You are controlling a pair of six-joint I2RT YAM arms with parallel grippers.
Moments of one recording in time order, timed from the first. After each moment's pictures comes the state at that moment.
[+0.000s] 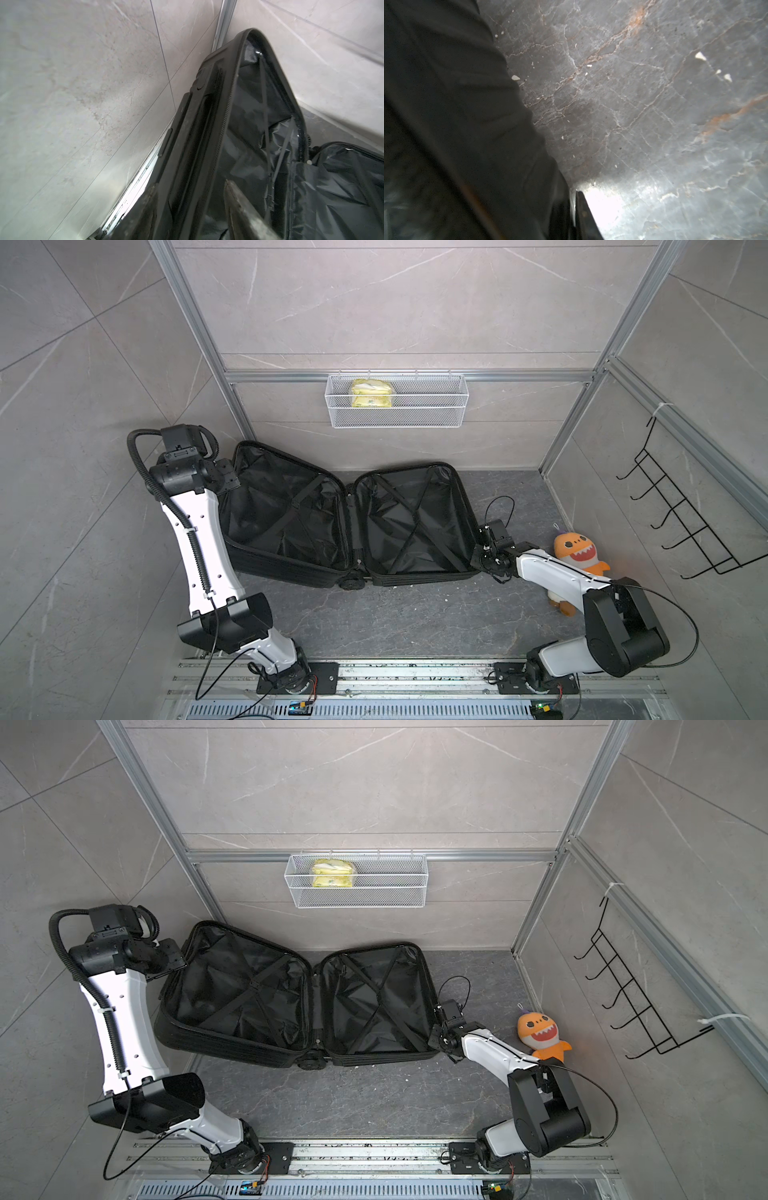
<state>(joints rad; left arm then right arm) 0.38 1.63 2.13 -1.29 -0.05 -0.10 0.33 1.47 0.78 -0.42 0.08 0.64</state>
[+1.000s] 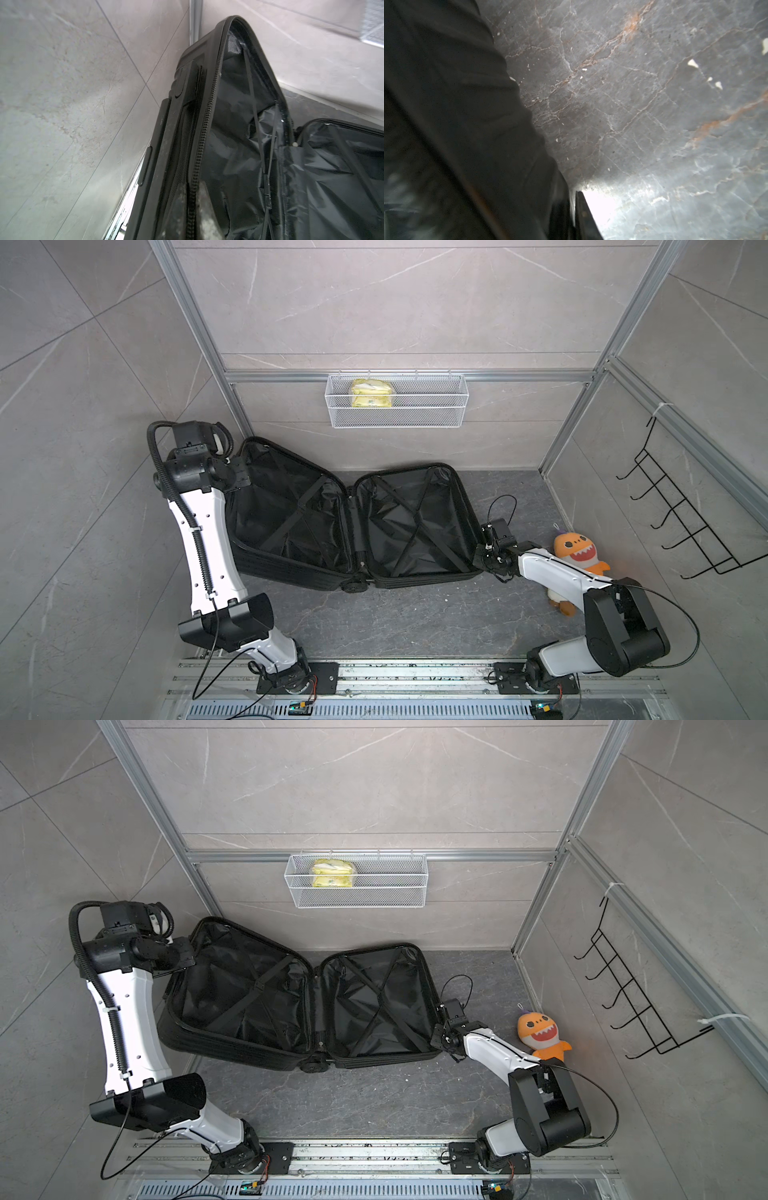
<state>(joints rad) 0.27 1.58 2.15 -1.32 -0.03 -0.06 0.31 1.47 0.78 -0.43 0.06 0.59</state>
